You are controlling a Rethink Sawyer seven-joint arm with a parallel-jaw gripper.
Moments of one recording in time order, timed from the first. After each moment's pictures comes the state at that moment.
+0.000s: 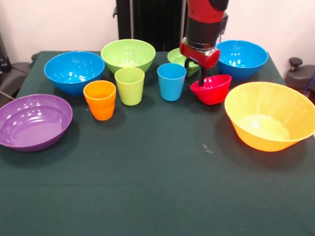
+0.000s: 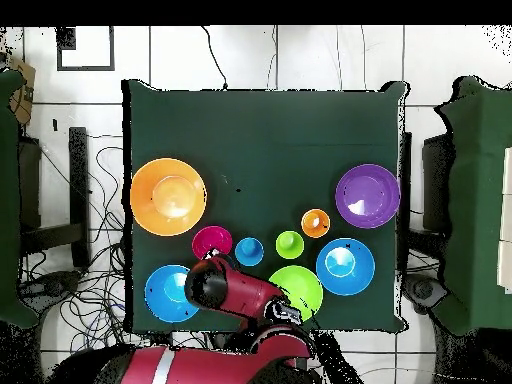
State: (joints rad) arm -0.09 -0.49 -0.04 2.11 0.19 -0.07 2.26
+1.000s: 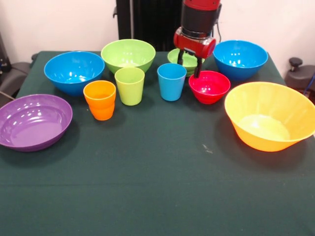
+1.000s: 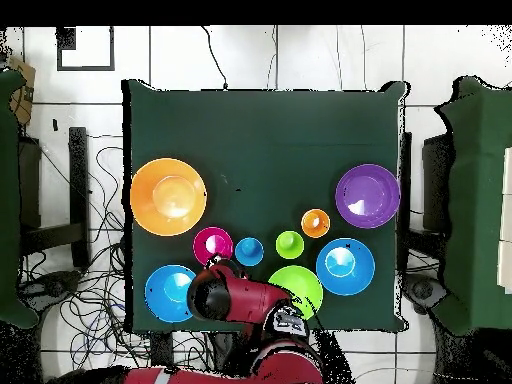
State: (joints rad) arm -0.09 -0.54 -0.08 2.11 0.02 -0.07 2.26
